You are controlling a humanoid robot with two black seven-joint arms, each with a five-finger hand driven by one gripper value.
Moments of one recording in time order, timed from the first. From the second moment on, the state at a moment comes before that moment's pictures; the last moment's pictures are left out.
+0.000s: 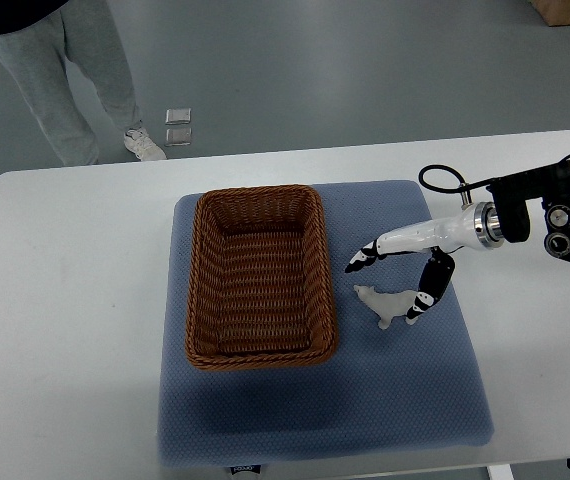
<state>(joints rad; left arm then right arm) 0.00 0.00 -0.16 -0.15 0.04 -0.02 0.06 1.06 -0.66 0.11 1.34 -1.32 0.44 0.15</state>
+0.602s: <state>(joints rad) 0.00 0.00 -0.16 -0.15 0.04 -0.02 0.06 1.00 -0.64 0.11 1.34 -1.35 0.40 0.15</state>
